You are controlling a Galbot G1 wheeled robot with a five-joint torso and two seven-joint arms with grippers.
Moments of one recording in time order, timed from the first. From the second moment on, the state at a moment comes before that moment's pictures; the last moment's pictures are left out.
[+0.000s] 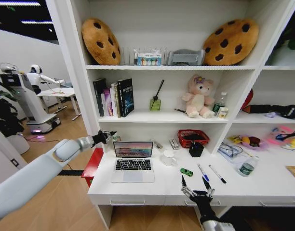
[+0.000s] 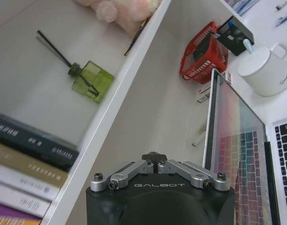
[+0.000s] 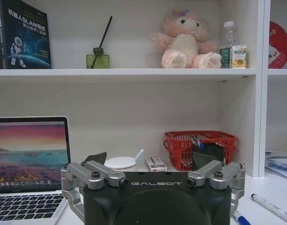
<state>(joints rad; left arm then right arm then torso) 0.32 -0.63 0.31 -1.64 -0.12 0.00 0.40 -1.93 1.45 0.56 2.26 0.12 0.15 0.12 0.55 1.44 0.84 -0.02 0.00</state>
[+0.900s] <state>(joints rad) 0.08 -0.65 0.52 -1.58 0.12 -0.27 0.96 -1.92 1.46 0.58 2.25 0.14 0.15 0.15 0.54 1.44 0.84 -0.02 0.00</state>
